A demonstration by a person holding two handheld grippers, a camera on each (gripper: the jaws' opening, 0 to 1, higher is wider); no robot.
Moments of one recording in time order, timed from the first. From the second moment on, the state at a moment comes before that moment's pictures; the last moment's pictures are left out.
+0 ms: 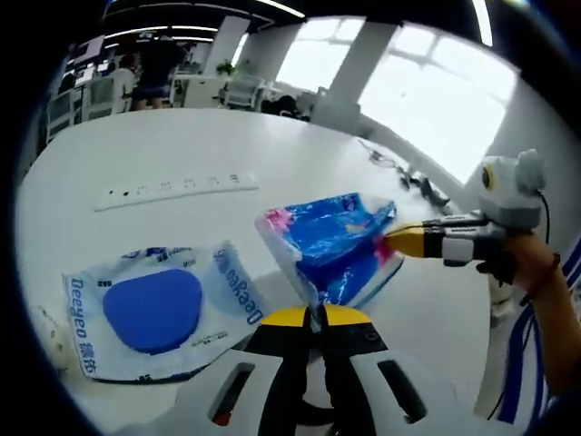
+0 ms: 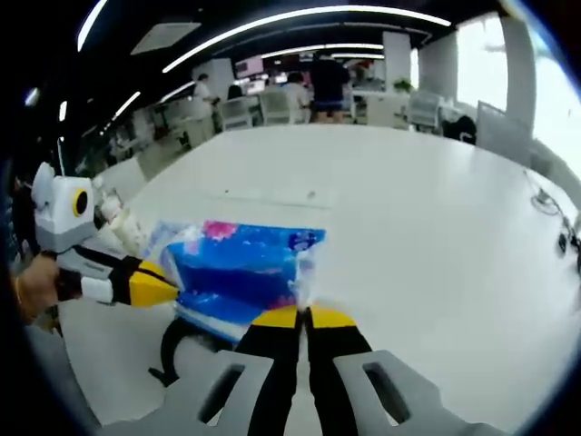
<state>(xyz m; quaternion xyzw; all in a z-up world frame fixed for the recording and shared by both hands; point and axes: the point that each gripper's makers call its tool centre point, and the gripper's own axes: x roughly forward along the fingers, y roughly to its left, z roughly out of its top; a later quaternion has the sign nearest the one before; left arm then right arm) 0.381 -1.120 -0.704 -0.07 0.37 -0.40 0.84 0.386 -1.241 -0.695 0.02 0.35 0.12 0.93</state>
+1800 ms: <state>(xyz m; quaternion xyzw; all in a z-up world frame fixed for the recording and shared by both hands) 0.395 -1.117 -0.722 -0.05 0.37 -0.35 0.86 0.413 -1.265 -0.761 0.10 0.35 0.08 0.93</state>
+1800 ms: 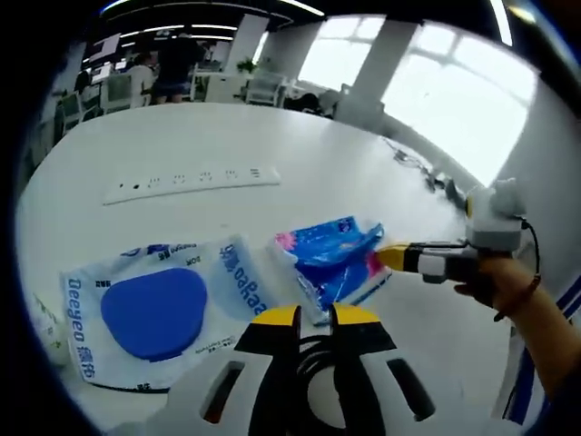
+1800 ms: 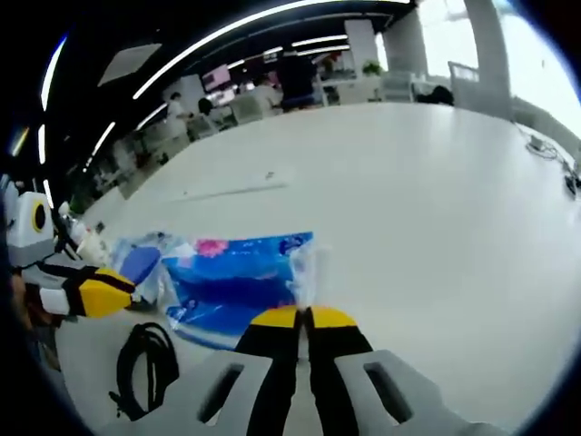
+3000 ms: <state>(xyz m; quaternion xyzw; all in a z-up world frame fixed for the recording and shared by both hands) 0.384 -1.043 -0.703 0.02 0.30 -0.43 0.85 0.357 -1.196 -0.705 0.03 0.33 0.19 0.92</state>
